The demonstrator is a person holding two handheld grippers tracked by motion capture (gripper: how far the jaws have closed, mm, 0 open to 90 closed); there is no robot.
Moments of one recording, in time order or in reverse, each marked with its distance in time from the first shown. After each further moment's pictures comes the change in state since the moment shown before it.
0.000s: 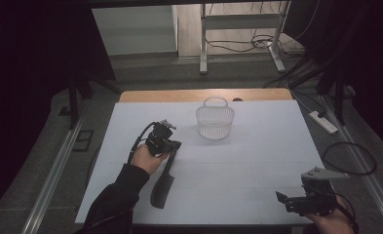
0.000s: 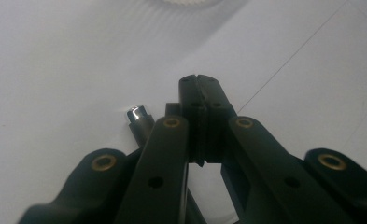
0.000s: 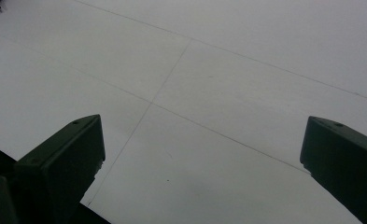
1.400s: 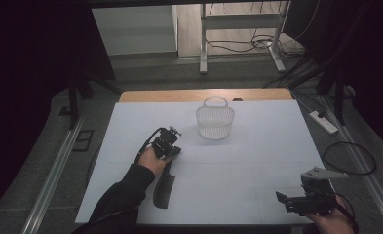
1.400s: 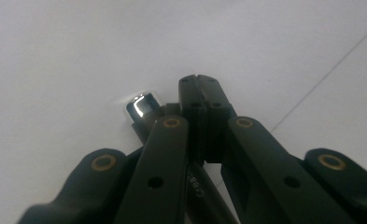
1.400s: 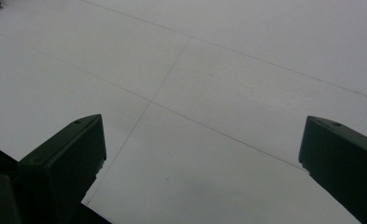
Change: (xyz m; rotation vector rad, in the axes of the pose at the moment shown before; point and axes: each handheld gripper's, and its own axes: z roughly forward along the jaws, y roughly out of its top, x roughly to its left) left arm 0.014 -0.006 0.047 0.134 0.084 0.001; right arm 0.000 0.000 0.001 0.010 -0.003 -0.003
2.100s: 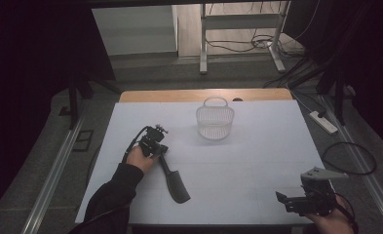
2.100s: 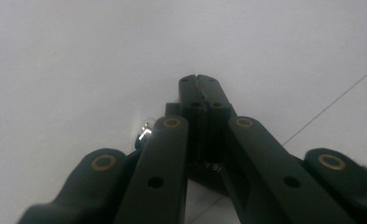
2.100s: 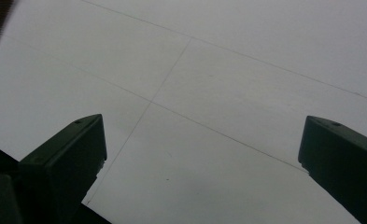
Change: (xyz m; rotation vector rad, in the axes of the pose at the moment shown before) left arm 0.033 -0.024 -0.013 0.021 0.040 -0.080; right arm 0.001 0.000 0.000 -0.003 0.000 -0.005
